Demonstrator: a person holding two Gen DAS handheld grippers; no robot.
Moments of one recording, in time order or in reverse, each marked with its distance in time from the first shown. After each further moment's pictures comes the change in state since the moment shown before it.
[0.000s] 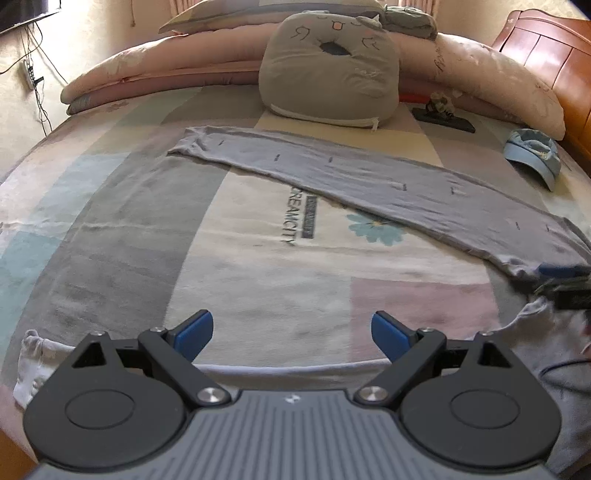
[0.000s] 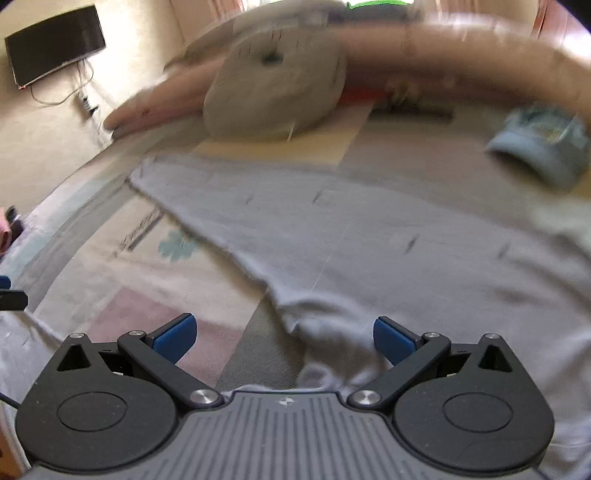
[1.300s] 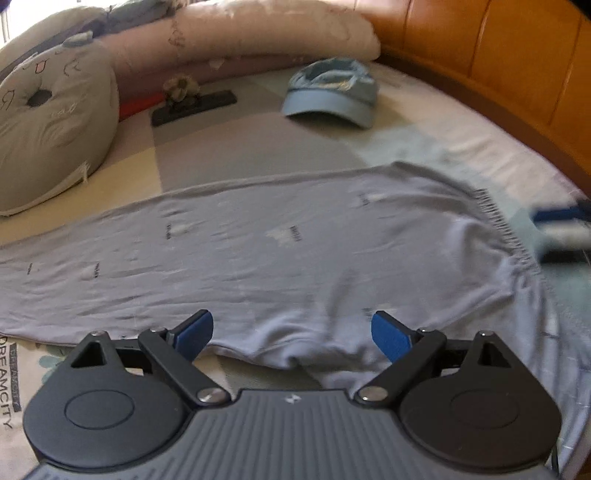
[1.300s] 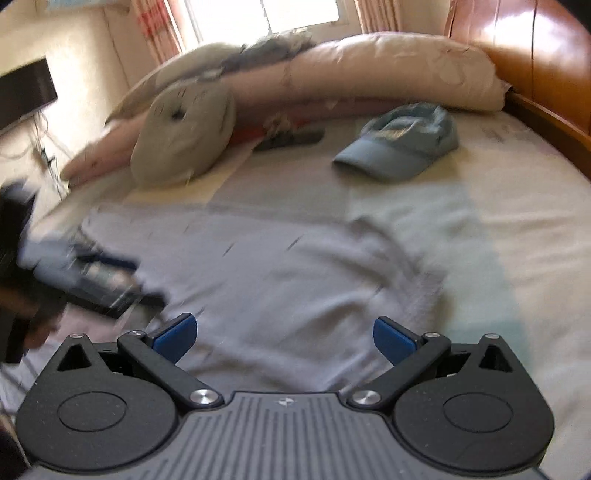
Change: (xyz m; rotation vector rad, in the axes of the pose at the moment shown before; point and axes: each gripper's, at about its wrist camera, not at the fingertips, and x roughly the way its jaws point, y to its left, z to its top) left arm 0.082 -0.231 0.050 0.461 0.009 -0.436; right arm -0.144 -0.141 -0.034 0.111 -0.166 -0.137
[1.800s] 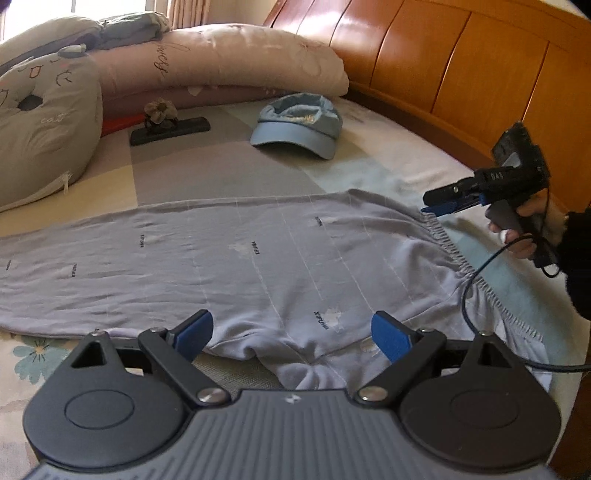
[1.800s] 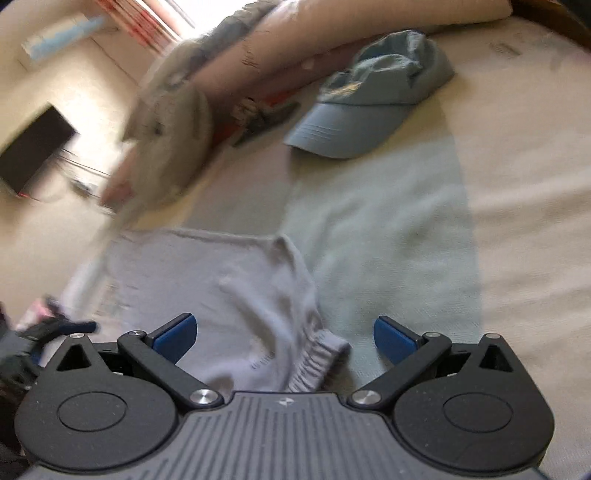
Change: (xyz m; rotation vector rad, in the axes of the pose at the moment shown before) left arm -0.024 0.006 -0.018 -0.041 -0.111 -0.113; right arm 0.086 -0.154 0.043 0.213 0.153 0.335
